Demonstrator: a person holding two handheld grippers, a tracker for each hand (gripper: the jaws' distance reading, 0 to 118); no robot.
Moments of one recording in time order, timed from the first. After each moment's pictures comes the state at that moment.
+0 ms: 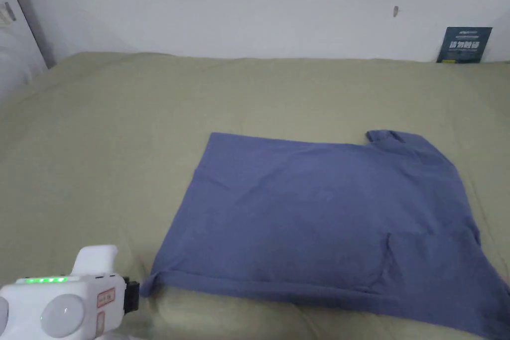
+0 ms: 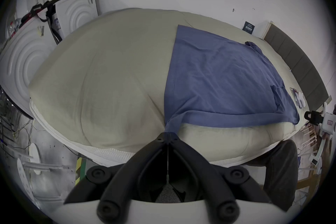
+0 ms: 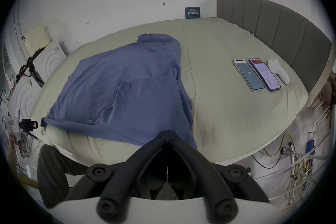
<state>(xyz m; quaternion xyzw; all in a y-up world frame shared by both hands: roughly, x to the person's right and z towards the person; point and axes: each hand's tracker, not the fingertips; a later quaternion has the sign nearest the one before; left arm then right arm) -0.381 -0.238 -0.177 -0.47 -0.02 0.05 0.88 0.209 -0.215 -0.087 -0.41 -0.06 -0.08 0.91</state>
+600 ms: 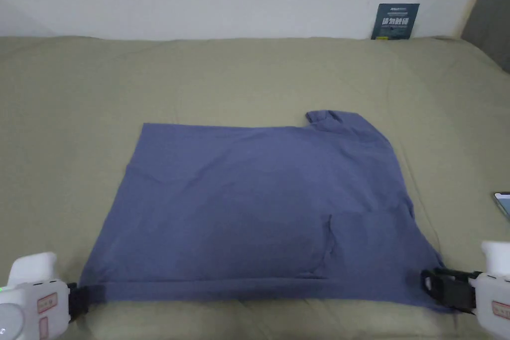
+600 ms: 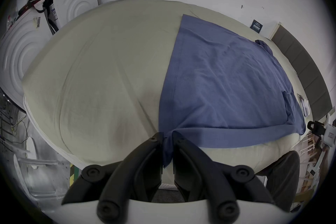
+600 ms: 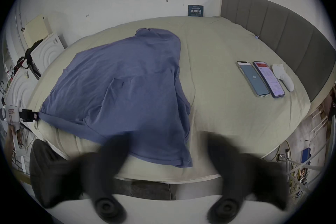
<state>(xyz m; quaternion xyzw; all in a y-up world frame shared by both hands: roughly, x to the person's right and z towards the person) -0.361 -0.264 -0.217 -0.48 0.00 0.06 0.88 0.244 -0.244 -0.122 -0.43 -0.05 -0.05 0.90</state>
